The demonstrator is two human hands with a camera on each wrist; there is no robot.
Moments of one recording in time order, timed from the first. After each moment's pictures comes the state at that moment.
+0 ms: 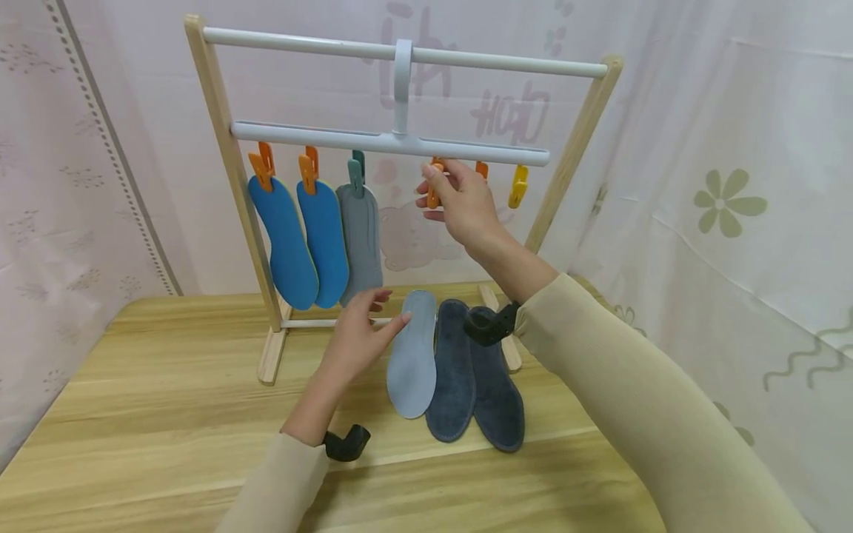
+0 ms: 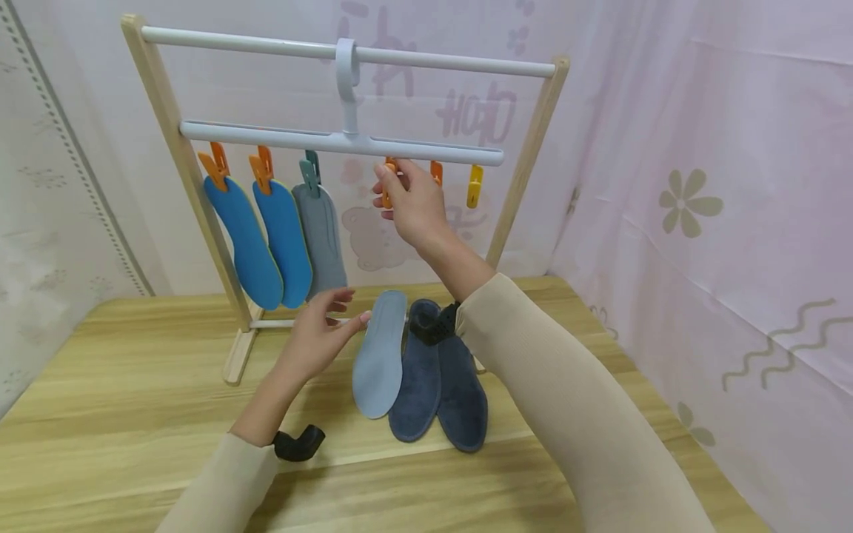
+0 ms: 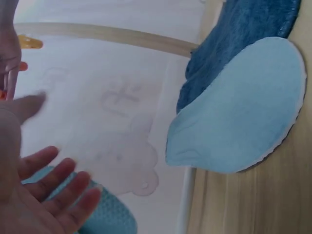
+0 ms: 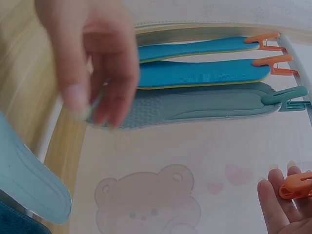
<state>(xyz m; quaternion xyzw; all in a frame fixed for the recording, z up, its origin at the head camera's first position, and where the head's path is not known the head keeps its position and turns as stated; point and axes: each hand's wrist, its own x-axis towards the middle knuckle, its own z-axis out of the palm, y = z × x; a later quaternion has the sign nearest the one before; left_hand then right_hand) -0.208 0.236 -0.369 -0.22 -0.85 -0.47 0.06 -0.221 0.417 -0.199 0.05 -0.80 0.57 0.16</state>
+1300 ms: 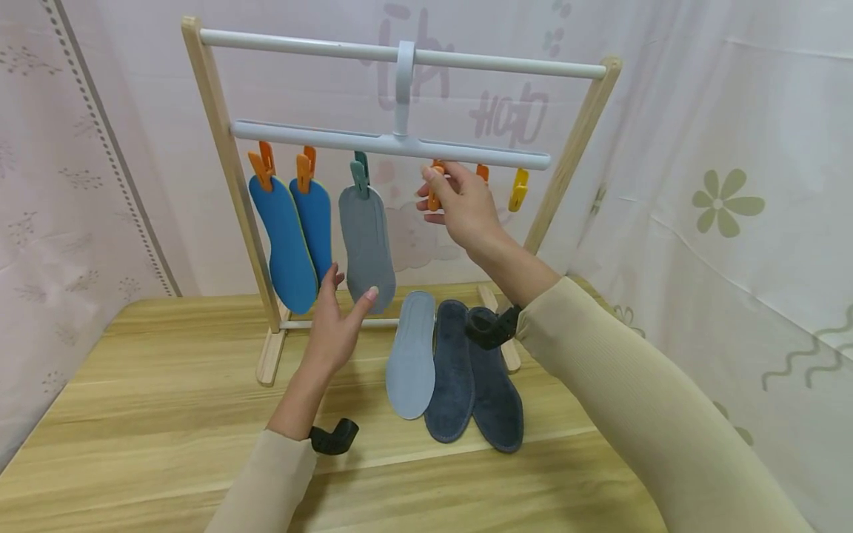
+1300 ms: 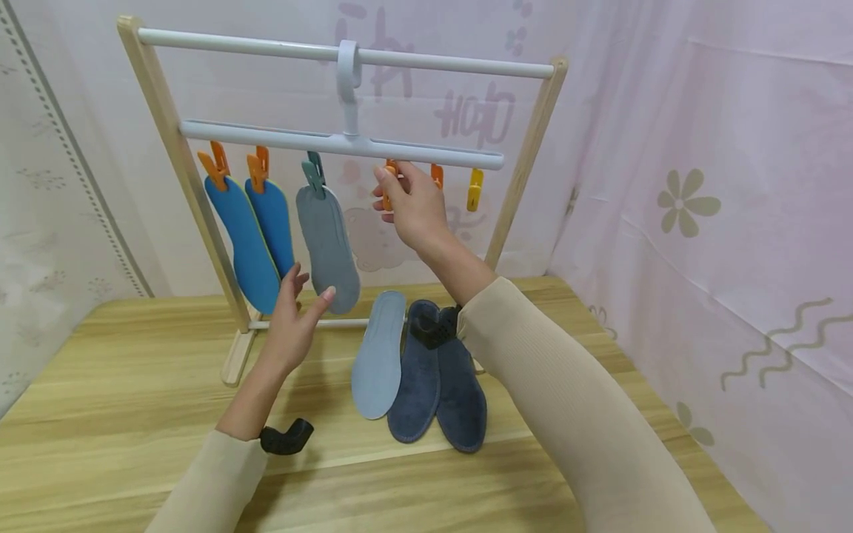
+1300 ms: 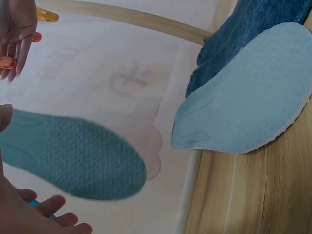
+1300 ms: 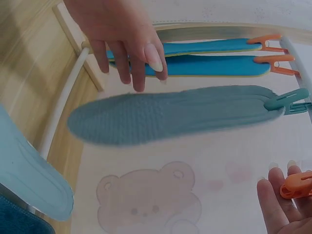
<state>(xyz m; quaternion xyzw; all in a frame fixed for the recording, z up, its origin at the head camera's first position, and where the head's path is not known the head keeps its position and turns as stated) -0.217 0.212 -0.361 -0.15 -0.81 -0.56 0.06 -0.217 0.420 -0.199 0.05 -0.80 0.58 0.16</state>
